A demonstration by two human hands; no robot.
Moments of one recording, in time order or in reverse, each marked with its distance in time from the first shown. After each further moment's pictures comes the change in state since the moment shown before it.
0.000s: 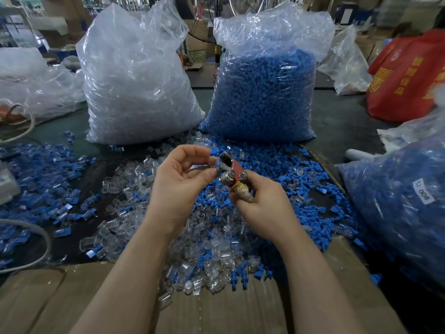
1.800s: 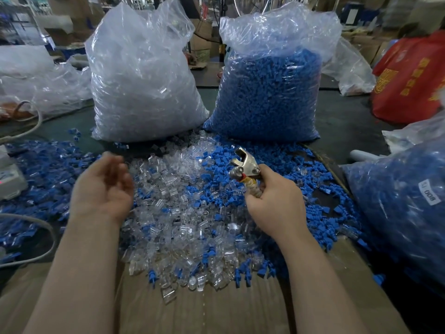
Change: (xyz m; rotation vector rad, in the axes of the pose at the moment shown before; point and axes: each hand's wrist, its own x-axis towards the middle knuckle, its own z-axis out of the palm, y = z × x) left_hand 0.009 0.004 -0.103 -0.565 0.572 -0.340; right_hand -0.001 0.006 0.000 -0.260 0.164 -0.014
